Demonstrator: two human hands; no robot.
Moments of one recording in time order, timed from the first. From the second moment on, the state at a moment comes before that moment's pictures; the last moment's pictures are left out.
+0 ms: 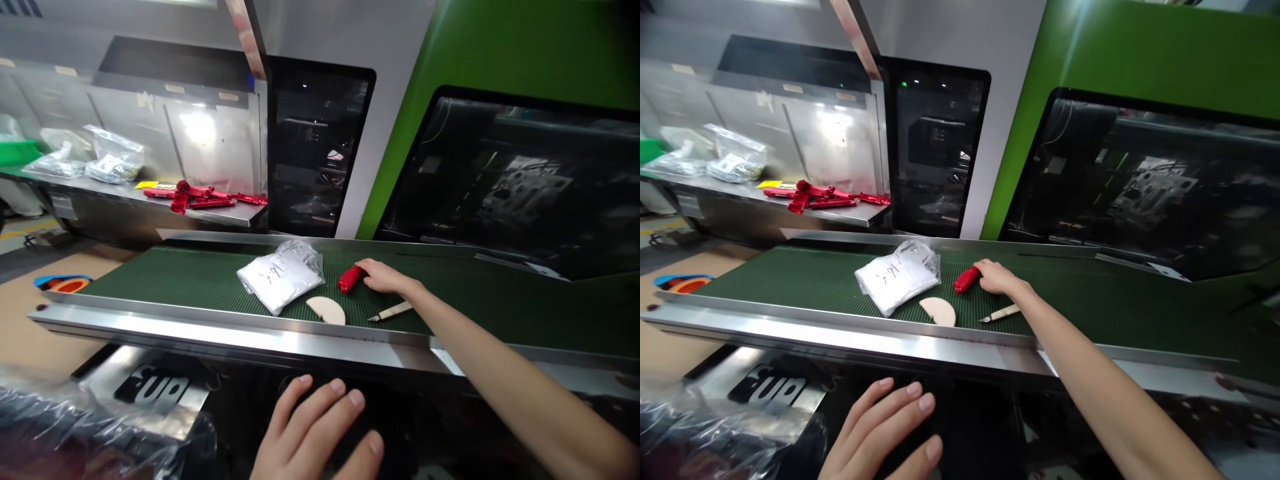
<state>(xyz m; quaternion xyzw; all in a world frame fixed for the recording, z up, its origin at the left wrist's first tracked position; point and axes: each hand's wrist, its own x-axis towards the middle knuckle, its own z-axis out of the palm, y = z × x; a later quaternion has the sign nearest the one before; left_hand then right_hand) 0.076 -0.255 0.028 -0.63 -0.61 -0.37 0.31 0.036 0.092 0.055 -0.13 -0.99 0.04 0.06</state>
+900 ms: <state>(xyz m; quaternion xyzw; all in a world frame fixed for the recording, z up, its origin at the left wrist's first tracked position) 0.058 -0.253 0.024 -0.40 -0.66 -0.63 0.04 0.183 -0.053 0.097 0.18 -0.90 0.05 0.38</state>
